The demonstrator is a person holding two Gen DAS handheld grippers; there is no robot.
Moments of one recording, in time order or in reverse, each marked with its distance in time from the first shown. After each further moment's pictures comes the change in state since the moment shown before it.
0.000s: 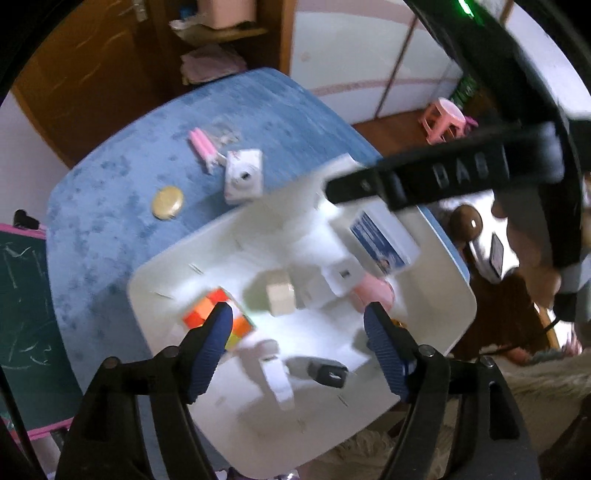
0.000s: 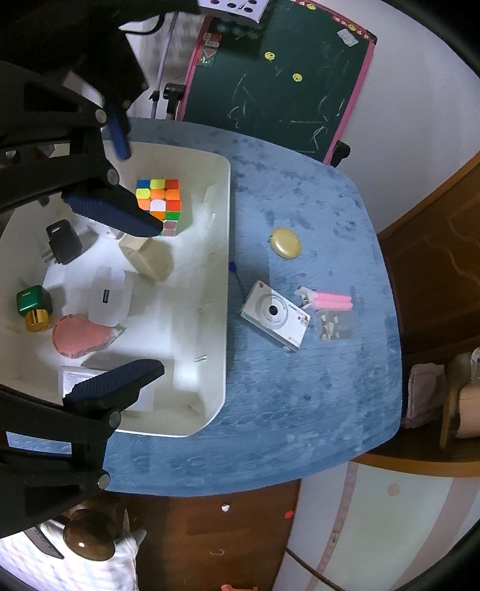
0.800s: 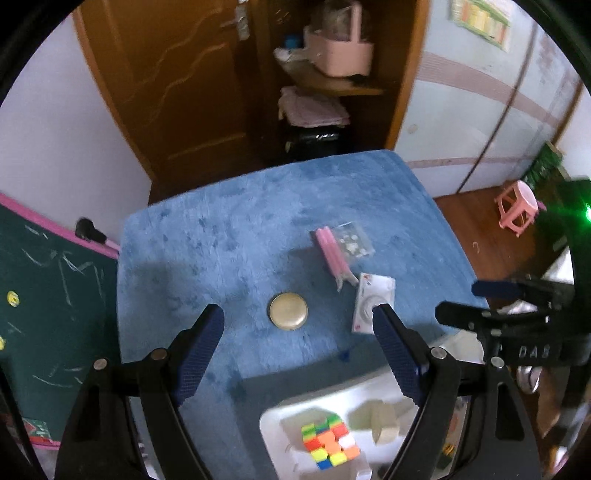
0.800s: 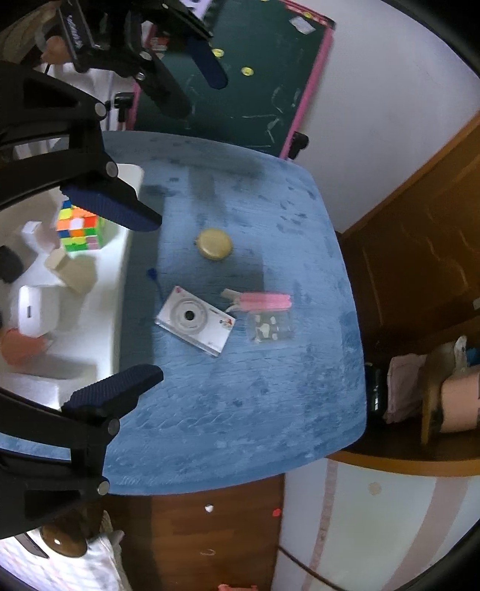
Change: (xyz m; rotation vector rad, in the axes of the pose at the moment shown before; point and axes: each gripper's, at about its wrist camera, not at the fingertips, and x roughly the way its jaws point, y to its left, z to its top) left arm -0.010 0.126 0.112 -0.247 -0.132 0.199; right arm 0.007 0.002 0.091 0.083 -0.042 -0.004
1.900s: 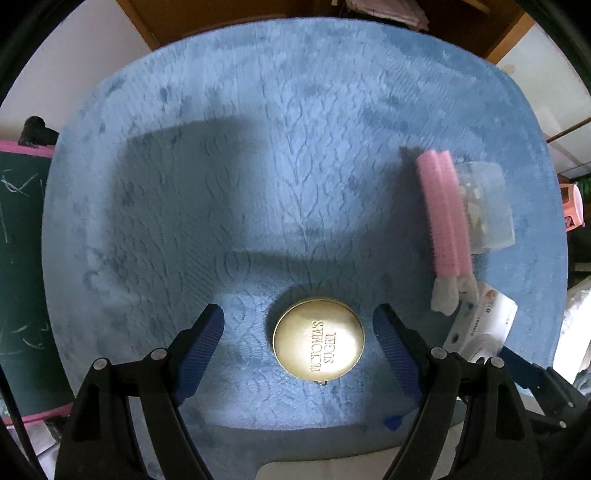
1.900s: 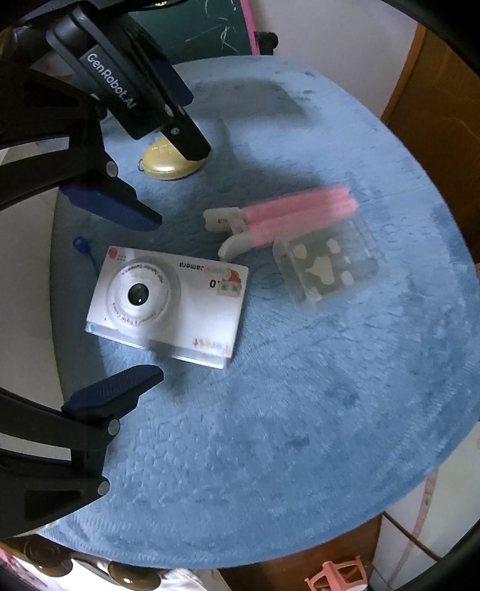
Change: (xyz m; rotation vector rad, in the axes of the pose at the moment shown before) left arm 0.210 0.039 0.005 -0.185 0.434 0.055; right arm 0.168 -0.021 0.030 0.304 0.274 -0.164
